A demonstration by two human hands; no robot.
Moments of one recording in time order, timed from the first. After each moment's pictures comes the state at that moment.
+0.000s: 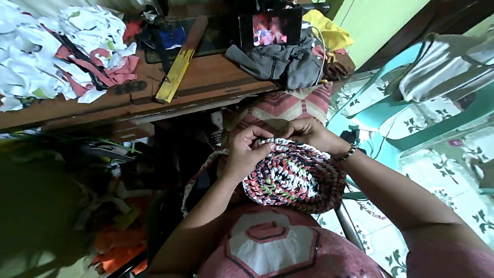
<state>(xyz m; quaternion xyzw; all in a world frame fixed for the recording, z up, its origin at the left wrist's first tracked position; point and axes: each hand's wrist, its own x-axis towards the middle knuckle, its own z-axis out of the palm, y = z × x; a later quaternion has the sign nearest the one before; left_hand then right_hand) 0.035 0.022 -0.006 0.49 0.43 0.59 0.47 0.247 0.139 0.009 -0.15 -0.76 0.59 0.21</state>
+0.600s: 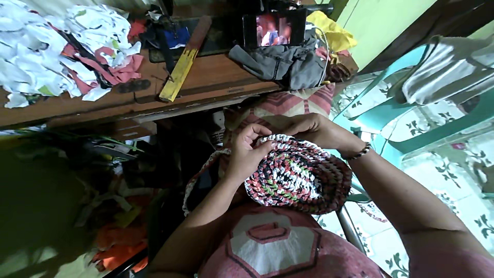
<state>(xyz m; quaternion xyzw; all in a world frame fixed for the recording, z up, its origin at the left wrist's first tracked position) 0.038 0.022 -0.007 0.49 0.45 0.60 0.45 0.249 0.148 0.028 -0.14 -0.85 0.47 0.19</state>
